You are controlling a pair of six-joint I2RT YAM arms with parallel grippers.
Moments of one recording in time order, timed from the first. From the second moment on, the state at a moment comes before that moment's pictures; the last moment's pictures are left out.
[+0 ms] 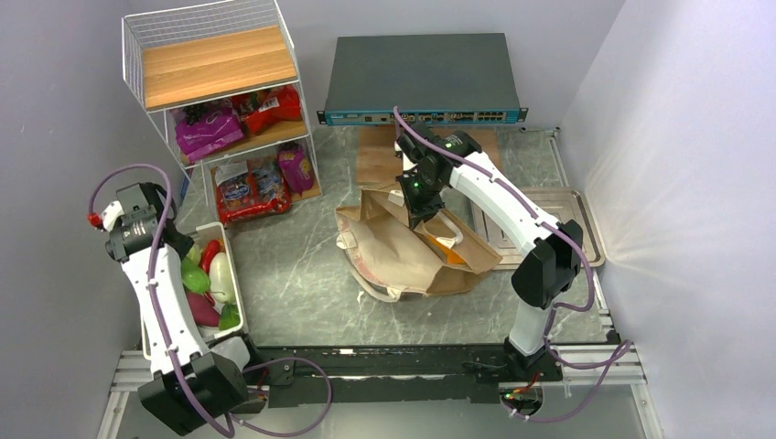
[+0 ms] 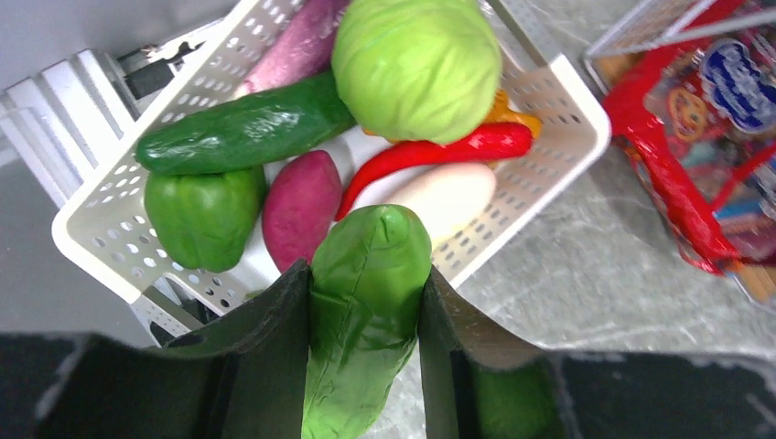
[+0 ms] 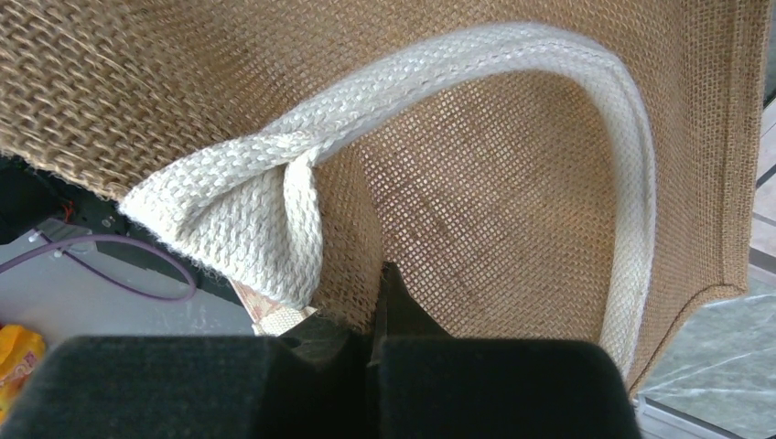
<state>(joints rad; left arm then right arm) 0.50 1.03 1.12 -1.11 -0.33 -0.63 0.63 1.81 1.84 -1.30 -0.14 0.35</state>
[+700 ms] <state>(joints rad) 0.18 0.86 1.14 -0.99 0.29 -0.55 0.60 1.81 1.91 -1.29 -0.08 0.44</state>
